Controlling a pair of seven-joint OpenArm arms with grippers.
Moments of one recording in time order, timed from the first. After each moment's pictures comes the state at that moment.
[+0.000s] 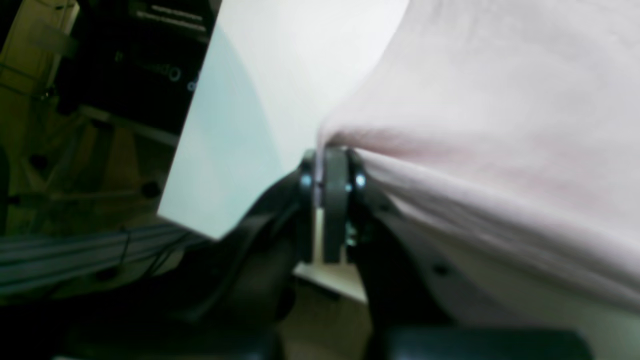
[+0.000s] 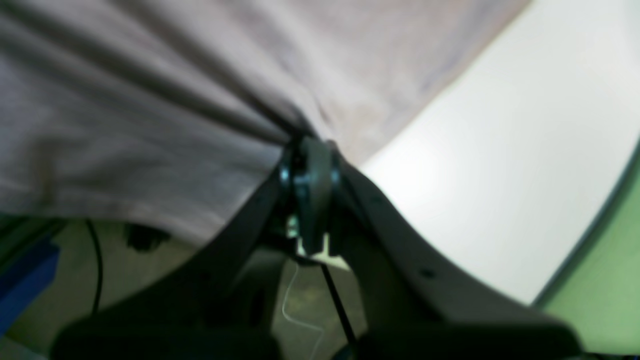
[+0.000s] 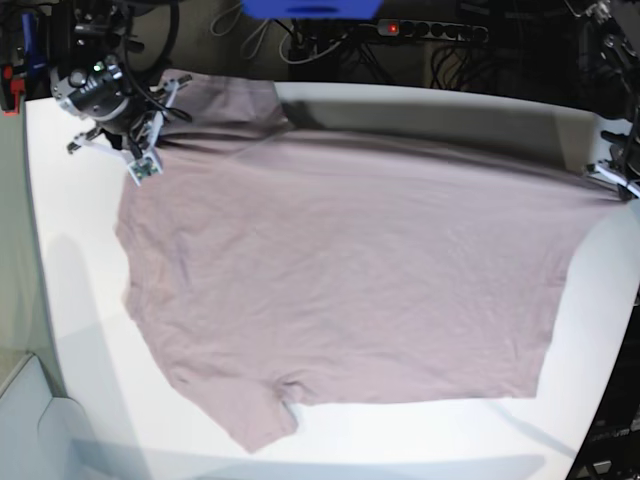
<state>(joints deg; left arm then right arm) 14.0 -17.8 -41.1 107.9 -16.3 -17.6 58.2 -23.2 1.6 18.2 116.2 -4.8 39.7 -59.4</state>
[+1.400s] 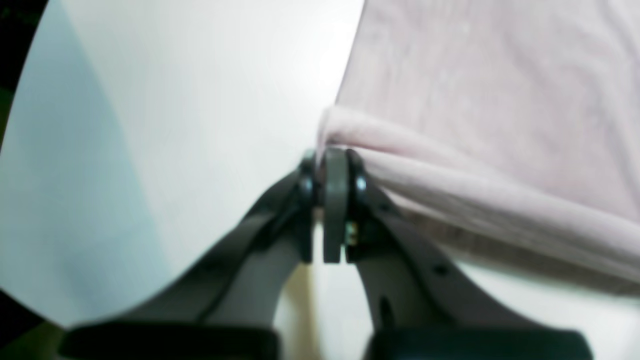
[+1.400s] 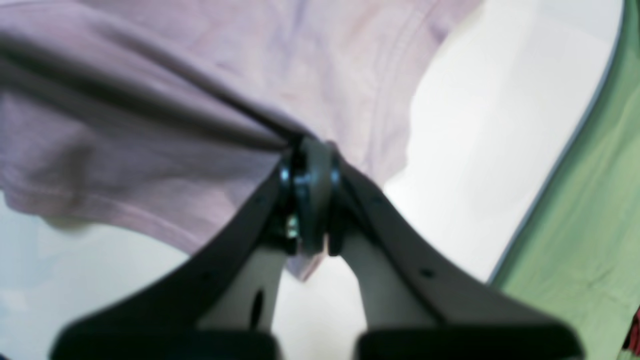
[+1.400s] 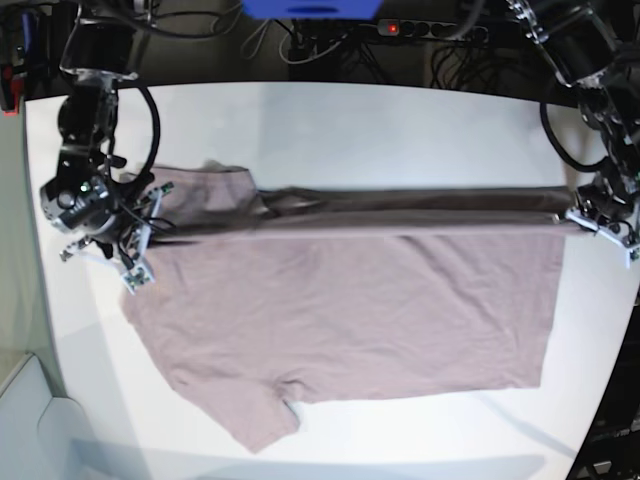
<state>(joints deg) -2.8 -16.4 -35.8 84.6 -15.1 -16.9 57.4 2.4 8.5 13.6 97.7 -5.7 40.1 -59.9</state>
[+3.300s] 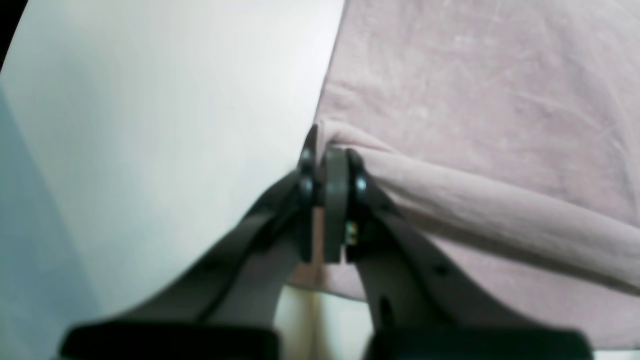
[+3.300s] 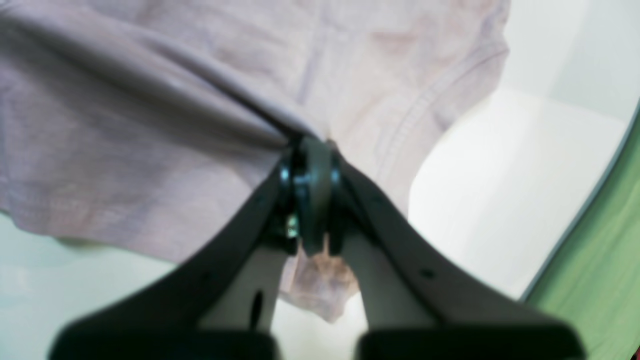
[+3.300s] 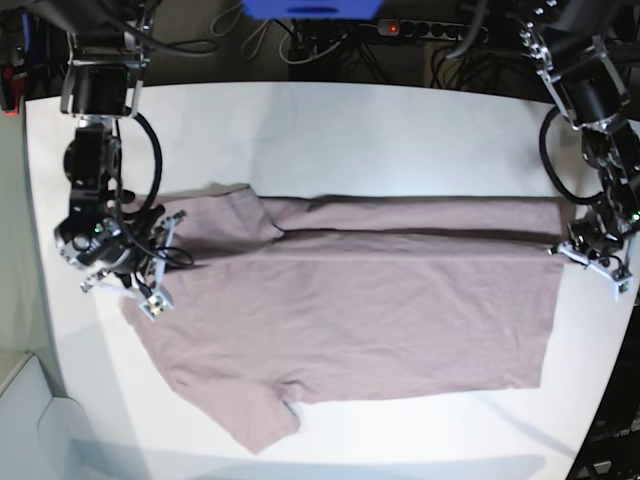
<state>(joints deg) -11.6 -19.5 -29.4 70.9 -14.9 -16.6 51.3 10.4 10.2 8.4 86.0 -5.9 40.1 -55.3</state>
